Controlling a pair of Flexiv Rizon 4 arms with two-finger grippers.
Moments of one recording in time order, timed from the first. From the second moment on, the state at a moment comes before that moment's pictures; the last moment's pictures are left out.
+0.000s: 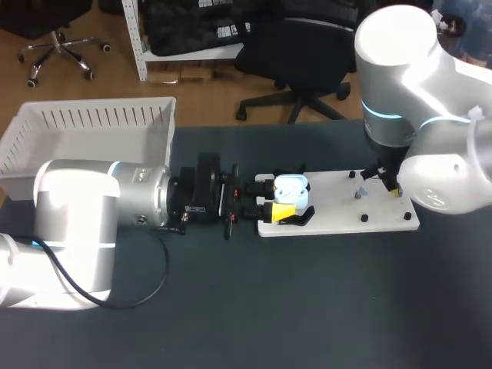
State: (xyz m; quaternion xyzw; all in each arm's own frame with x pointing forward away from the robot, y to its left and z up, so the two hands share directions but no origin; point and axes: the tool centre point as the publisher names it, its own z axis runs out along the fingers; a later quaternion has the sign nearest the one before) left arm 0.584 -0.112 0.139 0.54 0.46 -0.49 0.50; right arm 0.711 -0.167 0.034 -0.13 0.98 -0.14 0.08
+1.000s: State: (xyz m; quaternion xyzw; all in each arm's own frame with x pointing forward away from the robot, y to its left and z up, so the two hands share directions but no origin) left arm 0.584 -0.112 0.139 0.54 0.46 -0.49 0.50; right arm 0.595 -0.064 0.189 -0.12 0.99 -0.08 0.06
